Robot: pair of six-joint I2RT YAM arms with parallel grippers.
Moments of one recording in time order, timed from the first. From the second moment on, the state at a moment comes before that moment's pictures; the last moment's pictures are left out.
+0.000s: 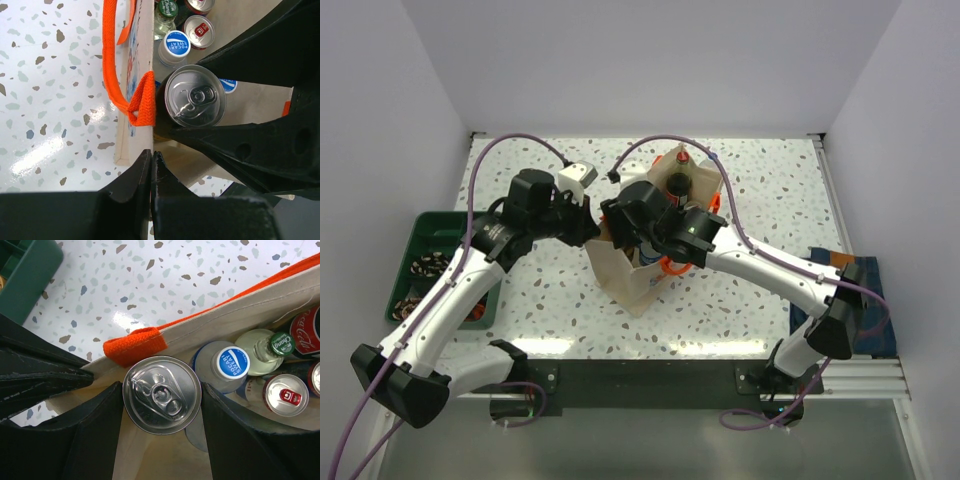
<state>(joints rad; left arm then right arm) -0.48 1.12 1.18 -0.68 0.28 -0.14 1.02 1.58 1.53 -0.56 0.40 0.35</state>
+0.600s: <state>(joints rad) -0.48 1.12 1.18 -0.68 0.28 -0.12 1.02 1.62 1.49 -0.55 0.34 0.35</state>
